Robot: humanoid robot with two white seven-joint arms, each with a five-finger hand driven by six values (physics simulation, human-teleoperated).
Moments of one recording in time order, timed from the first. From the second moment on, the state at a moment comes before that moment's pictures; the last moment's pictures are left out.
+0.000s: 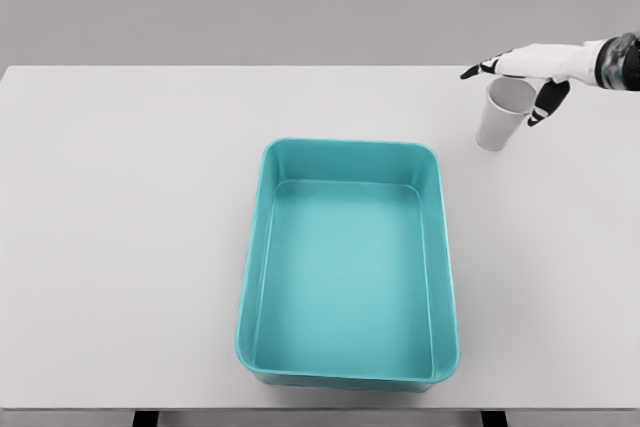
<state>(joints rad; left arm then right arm) 0.00 0.00 -0.06 -0.03 0.07 0.03 -0.03 -1.10 -0.65 0.94 -0.82 0.32 -0.53 0.61</state>
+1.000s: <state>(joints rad) 0.00 0.00 -0.06 -0.03 0.07 0.03 -0.03 -1.09 -0.67 0.97 -0.83 0.32 -0.56 0.61</state>
